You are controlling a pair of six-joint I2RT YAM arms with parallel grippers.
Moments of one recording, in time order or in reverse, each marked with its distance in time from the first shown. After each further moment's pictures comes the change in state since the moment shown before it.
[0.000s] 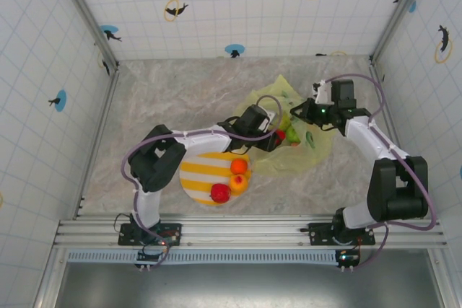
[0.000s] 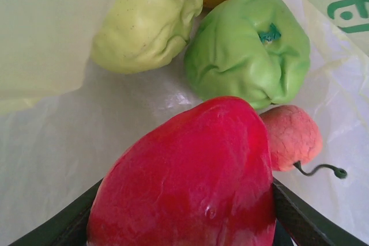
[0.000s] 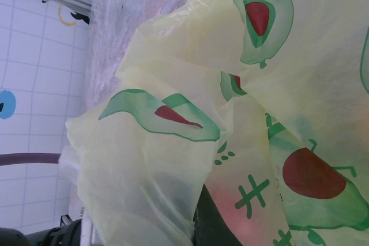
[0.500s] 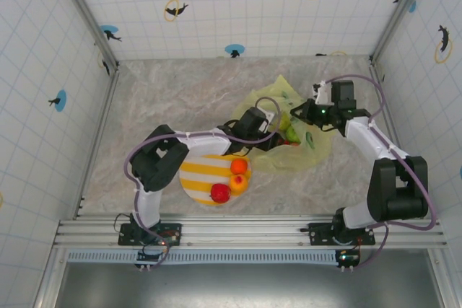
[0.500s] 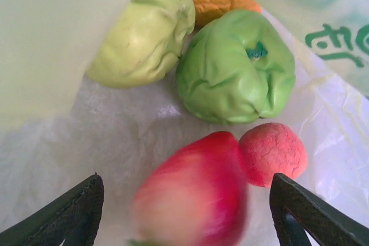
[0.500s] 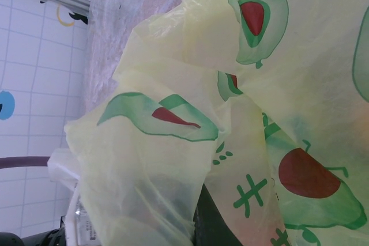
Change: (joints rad) left arm -0.001 -0.031 -0.064 0.103 0.004 -0.029; right arm -0.003 0.000 -0.010 0.005 0.000 0.002
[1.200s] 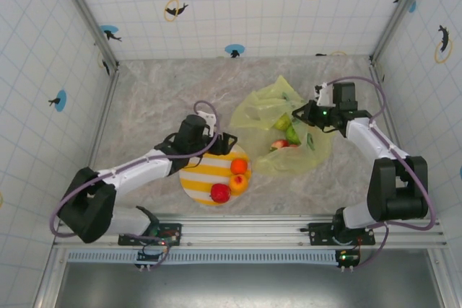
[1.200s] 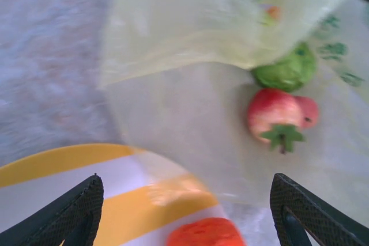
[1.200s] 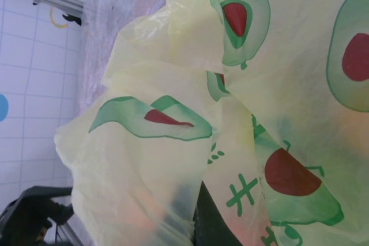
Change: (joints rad) left arm 0.260 -0.610 -0.527 -0.008 0.012 -0.030; right arm -0.016 0.000 -0.017 0.002 0.003 -0.010
